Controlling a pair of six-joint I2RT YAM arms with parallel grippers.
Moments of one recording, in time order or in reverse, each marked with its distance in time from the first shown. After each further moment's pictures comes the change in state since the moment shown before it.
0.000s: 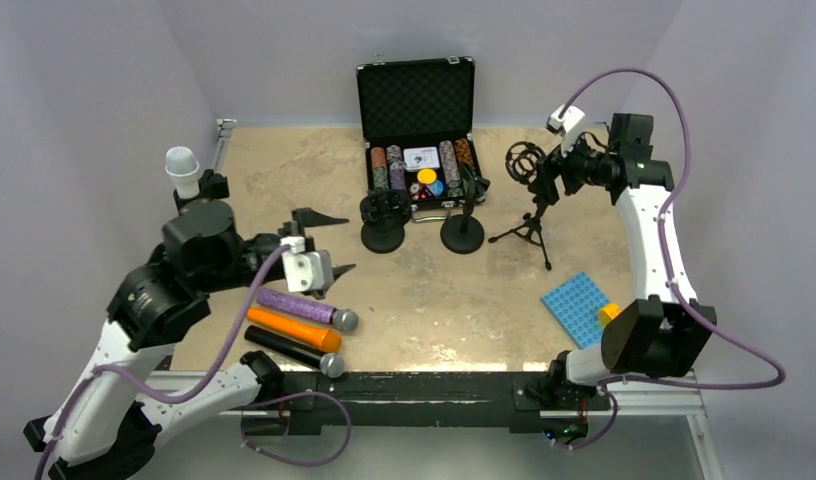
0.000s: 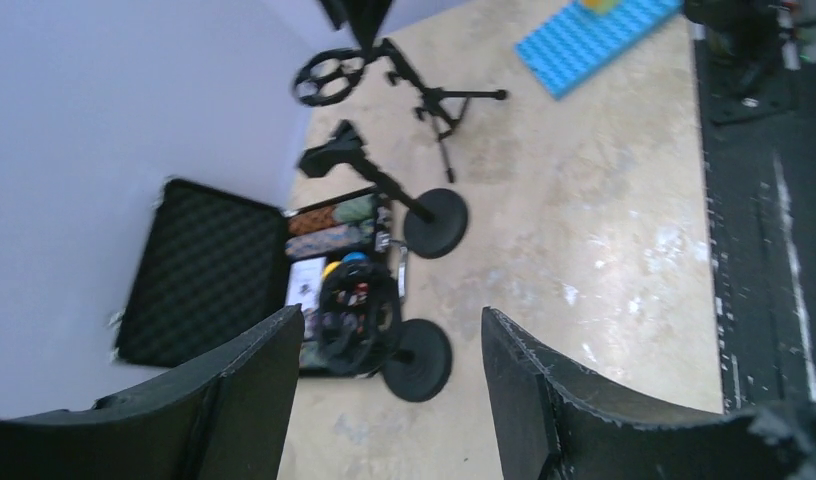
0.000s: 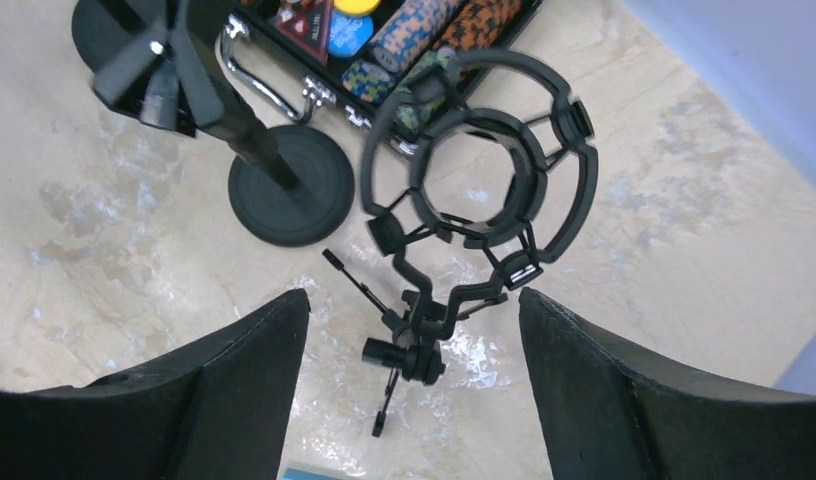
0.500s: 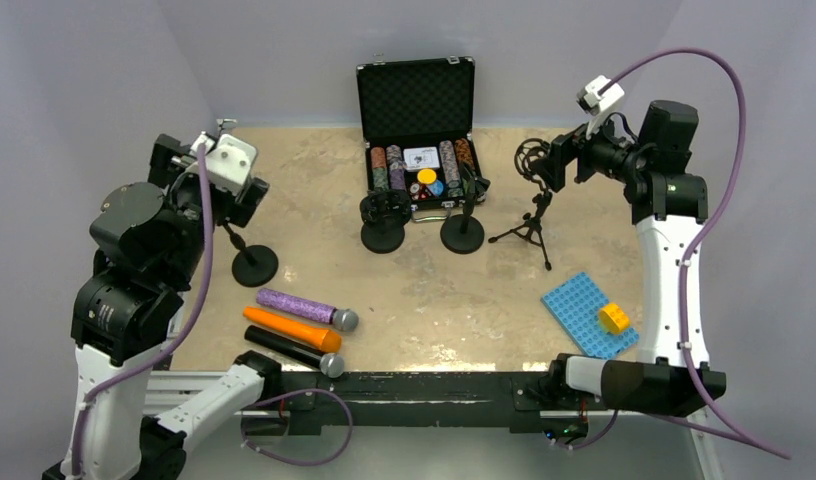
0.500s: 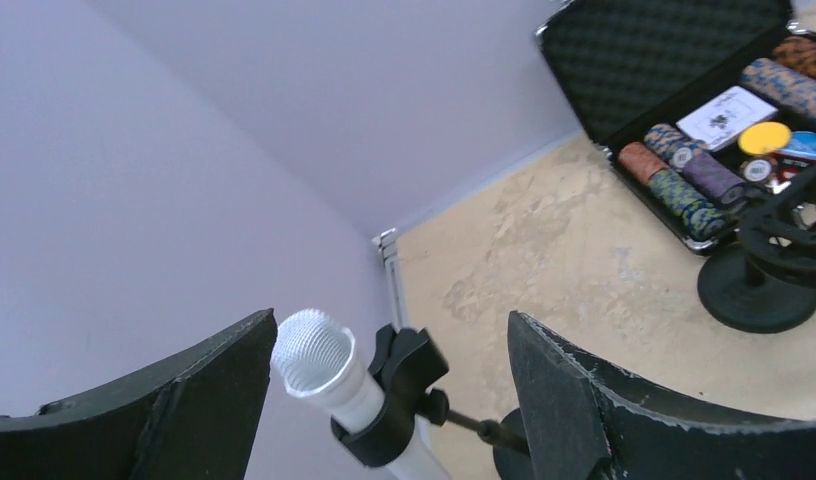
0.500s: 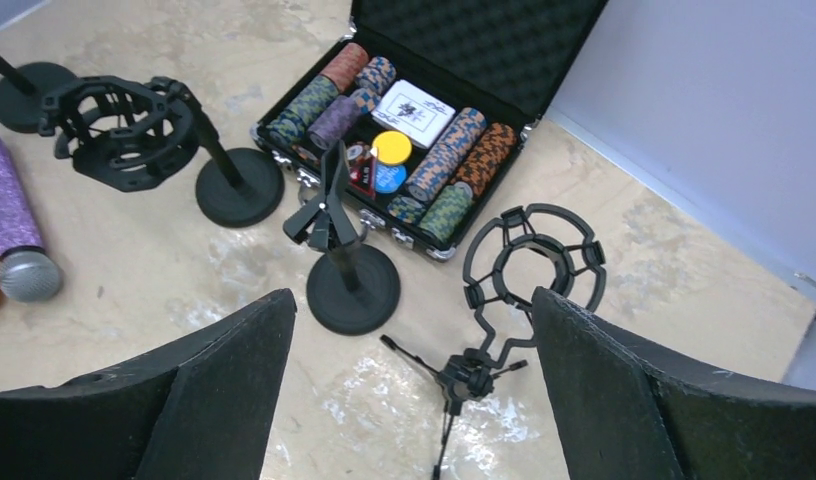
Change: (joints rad) left arm 0.303 0.030 0.240 0.012 -0.790 -0.153; right arm 0.000 -0.217 0.120 0.030 -0.060 0.291
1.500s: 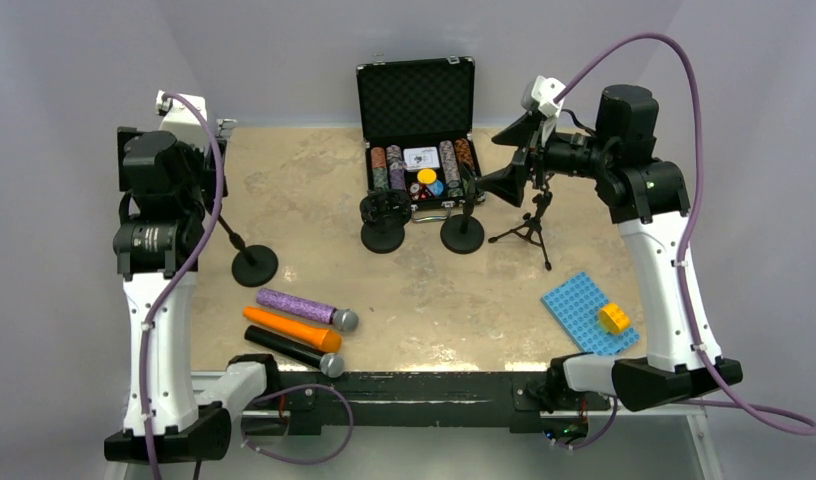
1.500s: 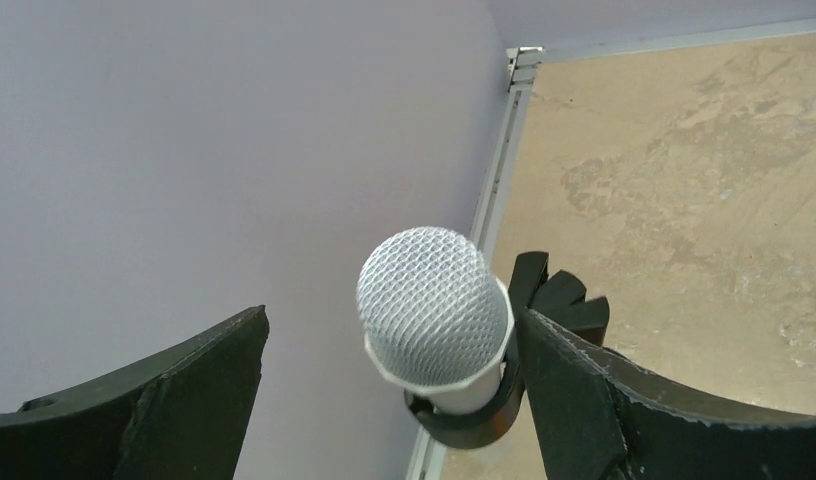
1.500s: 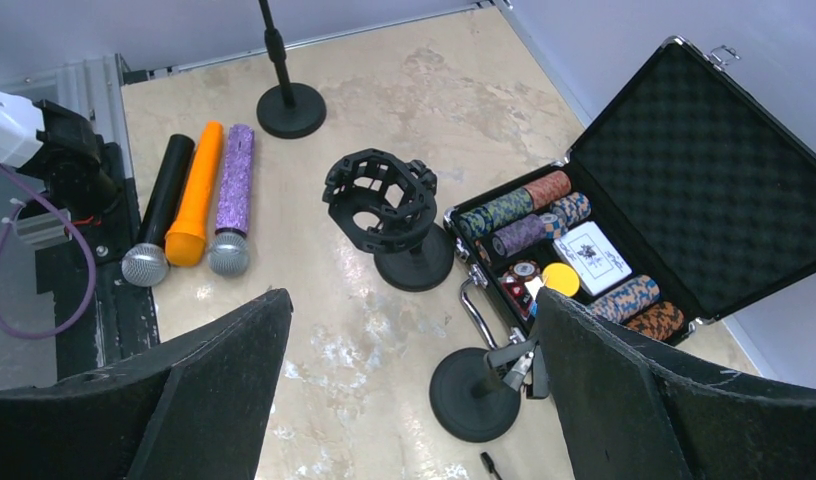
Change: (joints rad) left arm 0.479 0.146 -0.100 0.058 -0.127 -0.186; right arm 0.319 0.042 0.166 -0.056 -0.185 0.002
